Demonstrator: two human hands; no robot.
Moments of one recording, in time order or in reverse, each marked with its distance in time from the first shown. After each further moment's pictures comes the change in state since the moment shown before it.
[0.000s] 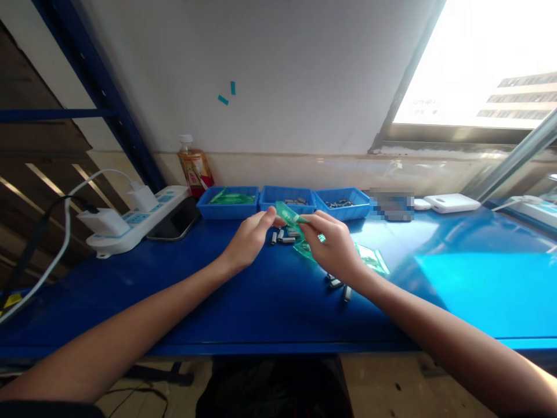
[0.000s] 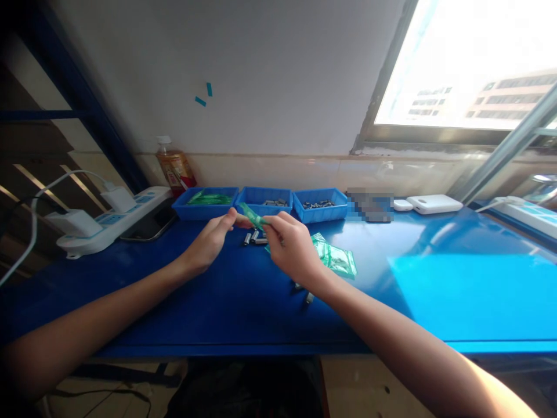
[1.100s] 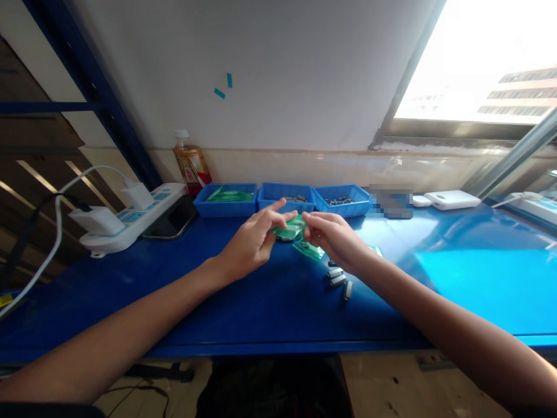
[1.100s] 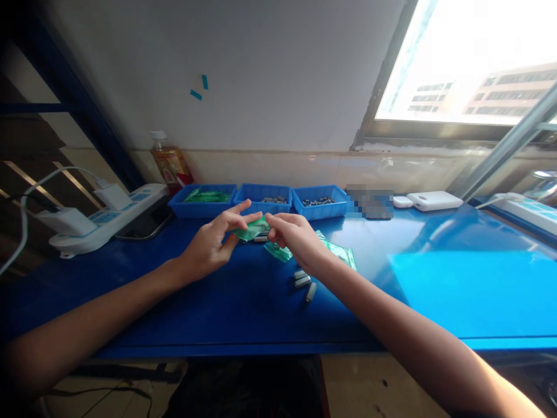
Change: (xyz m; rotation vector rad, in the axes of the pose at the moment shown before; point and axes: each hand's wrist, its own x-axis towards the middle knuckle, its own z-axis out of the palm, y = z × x) left_hand -0.011 -0.005 -0.003 0.226 -0.095 0.453; right_hand 0.012 0.006 -0.003 0.732 -0.188 0.699
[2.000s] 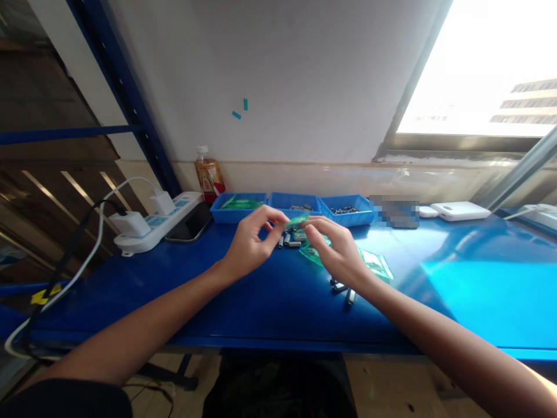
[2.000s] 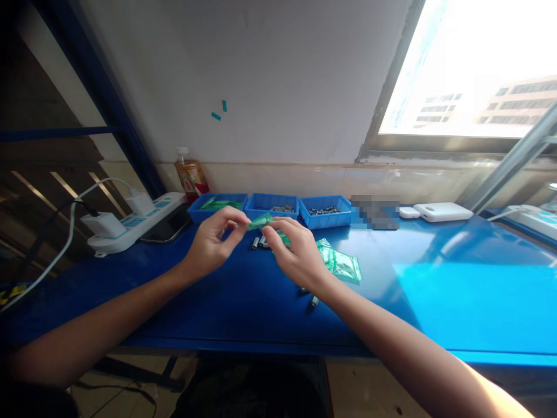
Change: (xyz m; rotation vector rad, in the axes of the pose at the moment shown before) left_hand 0.005 0.017 -0.015 -0.196 0.228 -0.168; right_hand -0.022 -0.008 0.011 -0.662 0.169 -0.620
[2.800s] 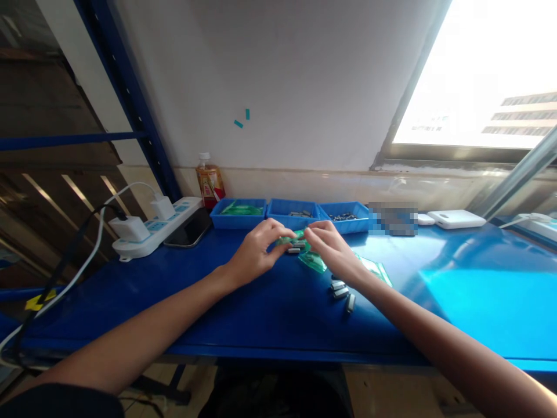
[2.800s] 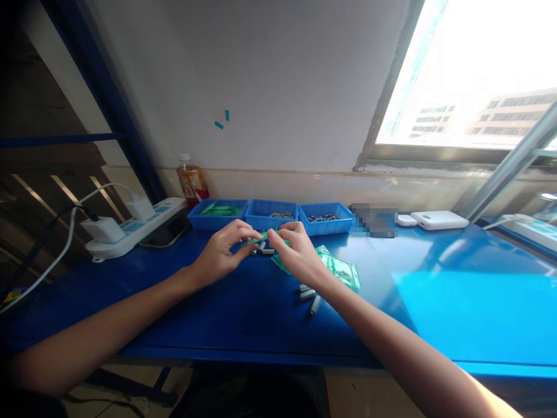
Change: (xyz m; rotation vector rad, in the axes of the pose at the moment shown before) left_hand -0.002 -0.023 0.004 0.233 -0.141 0.215; right_hand 0.004 0.014 0.002 0.069 -0.132 0.276
